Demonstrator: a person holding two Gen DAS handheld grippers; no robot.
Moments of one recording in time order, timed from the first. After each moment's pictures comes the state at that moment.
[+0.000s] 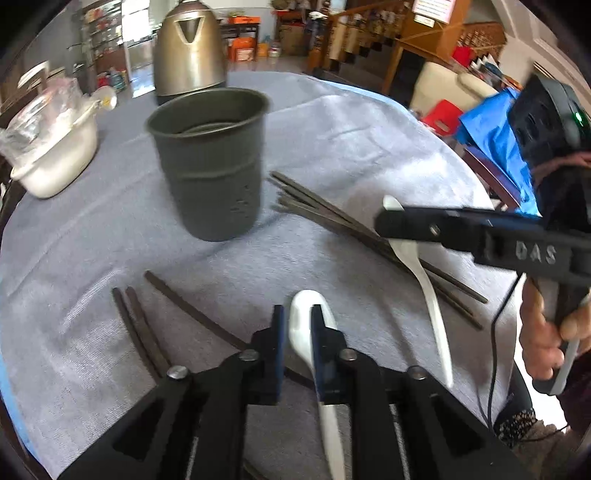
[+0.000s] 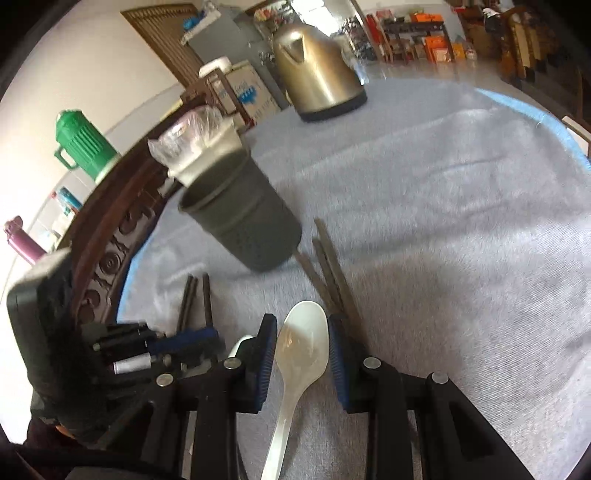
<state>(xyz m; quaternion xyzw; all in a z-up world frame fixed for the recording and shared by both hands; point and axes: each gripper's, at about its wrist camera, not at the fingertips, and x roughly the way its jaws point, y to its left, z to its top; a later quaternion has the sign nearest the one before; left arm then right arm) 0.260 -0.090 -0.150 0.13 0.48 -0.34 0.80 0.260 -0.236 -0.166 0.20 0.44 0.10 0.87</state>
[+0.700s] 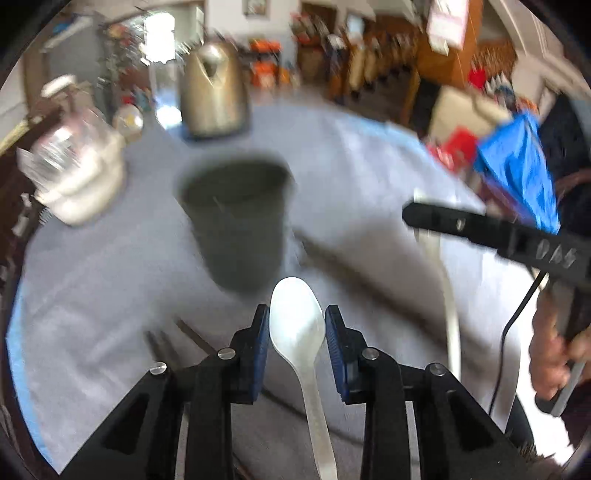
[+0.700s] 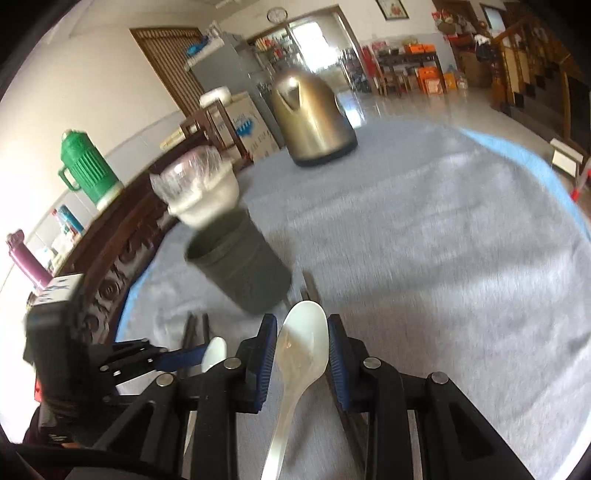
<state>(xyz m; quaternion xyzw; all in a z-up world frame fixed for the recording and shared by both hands) 0.282 -0.091 -0.114 0.10 0.41 -0.30 0.86 0.260 -0.251 -0.127 0.19 0.37 0.08 0.91</state>
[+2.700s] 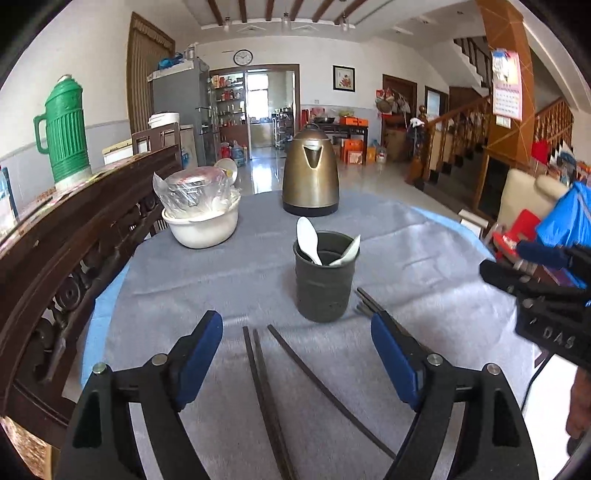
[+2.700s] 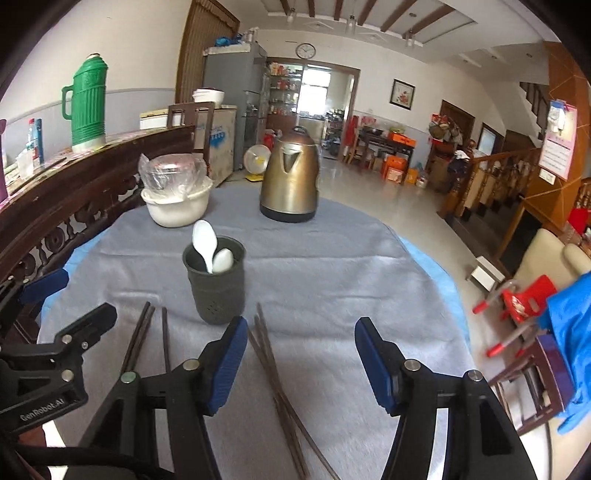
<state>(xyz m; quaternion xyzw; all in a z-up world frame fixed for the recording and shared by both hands) 0.173 -0.030 -0.068 0.06 0.29 -0.14 0.94 0.188 -0.186 -0.053 -0.06 0.33 -0.07 0.94</state>
